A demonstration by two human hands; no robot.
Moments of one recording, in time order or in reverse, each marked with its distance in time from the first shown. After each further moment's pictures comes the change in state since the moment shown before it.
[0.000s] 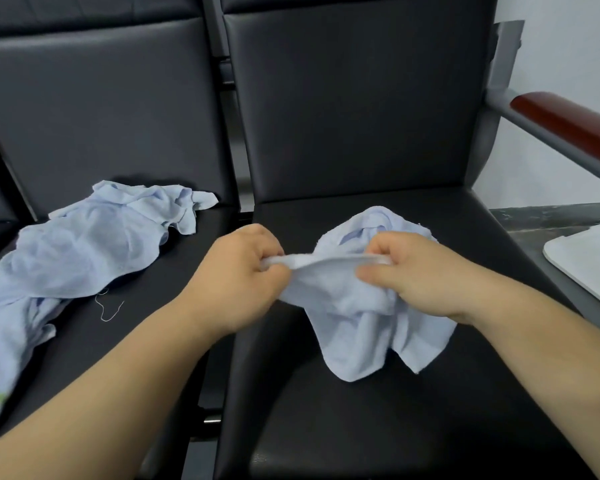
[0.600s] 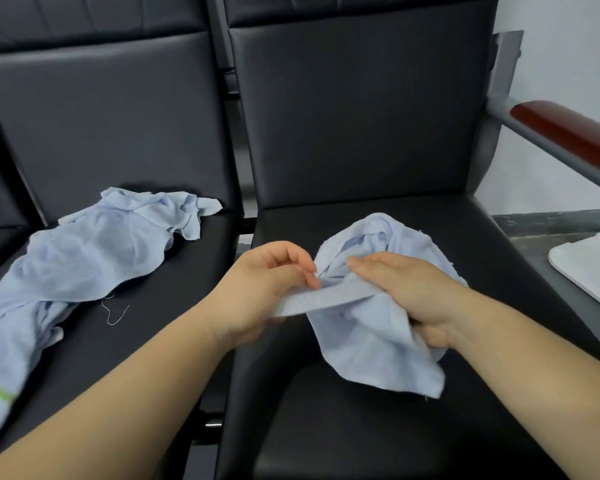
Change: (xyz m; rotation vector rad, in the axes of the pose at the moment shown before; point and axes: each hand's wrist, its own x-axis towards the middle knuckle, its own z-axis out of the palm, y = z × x) left_hand 0.002 0.016 0.021 -0.894 -0.151 -0.265; right_hand 0.004 0.007 0.022 0.719 -0.111 0.275
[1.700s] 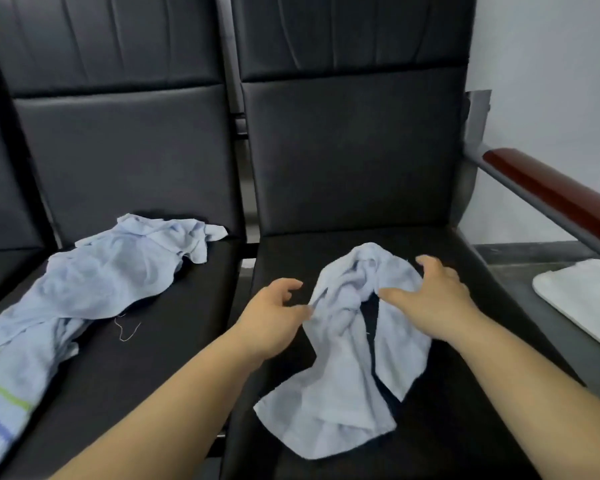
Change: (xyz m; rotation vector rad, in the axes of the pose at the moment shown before) left_hand -0.007 -0.004 0.008 0.463 0.163 -0.148; right_hand -0.019 -0.014 -0.027 -0.732 0.553 0.003
